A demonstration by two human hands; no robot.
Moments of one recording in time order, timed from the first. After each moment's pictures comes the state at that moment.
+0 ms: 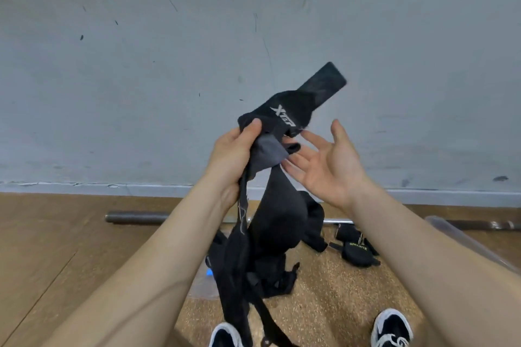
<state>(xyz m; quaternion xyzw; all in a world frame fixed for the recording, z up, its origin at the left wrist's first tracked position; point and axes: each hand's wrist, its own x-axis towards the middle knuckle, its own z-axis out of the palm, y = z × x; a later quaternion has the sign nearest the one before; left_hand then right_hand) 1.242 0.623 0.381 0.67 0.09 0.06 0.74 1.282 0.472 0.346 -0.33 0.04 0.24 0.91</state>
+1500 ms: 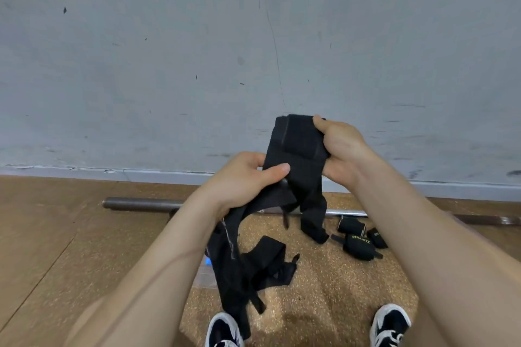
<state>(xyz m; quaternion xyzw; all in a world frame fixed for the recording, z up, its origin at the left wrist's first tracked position) 1.250 0.643 0.347 0.83 0.02 -0.13 0.54 1.323 0.482 0.346 -0.54 0.09 0.16 0.82</state>
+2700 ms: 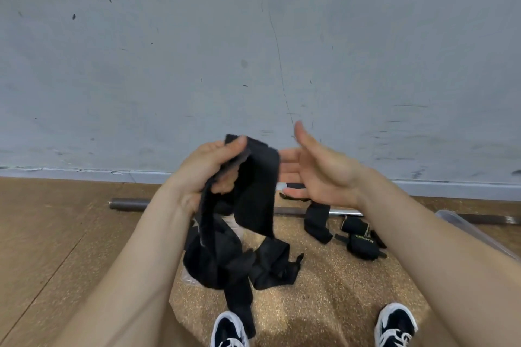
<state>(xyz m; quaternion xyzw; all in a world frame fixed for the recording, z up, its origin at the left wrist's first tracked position) 1.252 0.688 0.352 0.68 0.03 -0.09 0.73 1.305 0.479 0.325 -0.61 -0.17 0.41 0.66</state>
